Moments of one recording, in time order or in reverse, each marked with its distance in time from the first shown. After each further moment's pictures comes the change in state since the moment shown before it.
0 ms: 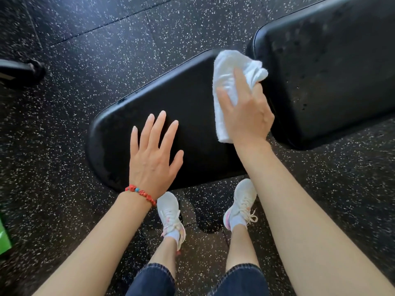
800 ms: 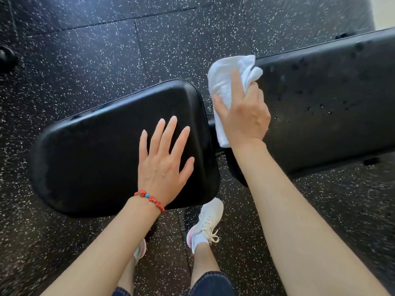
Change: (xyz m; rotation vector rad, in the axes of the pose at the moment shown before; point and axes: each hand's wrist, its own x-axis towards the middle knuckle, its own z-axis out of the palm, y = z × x) left_hand 0.062 0.096 0.019 -0.017 0.062 -0.063; right_hand 0.089 0.056 -0.014 -0.350 0.234 -0.344
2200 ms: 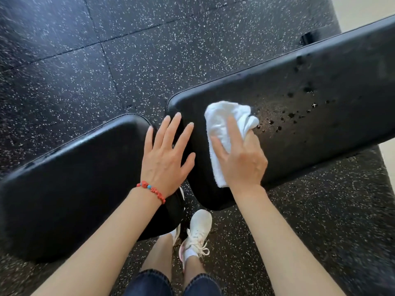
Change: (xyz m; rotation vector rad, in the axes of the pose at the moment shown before) left_hand 0.087 0.067 0.004 -0.062 -0.070 0.149; right_hand -0.033 0.086 -0.002 0.121 -0.019 0.137
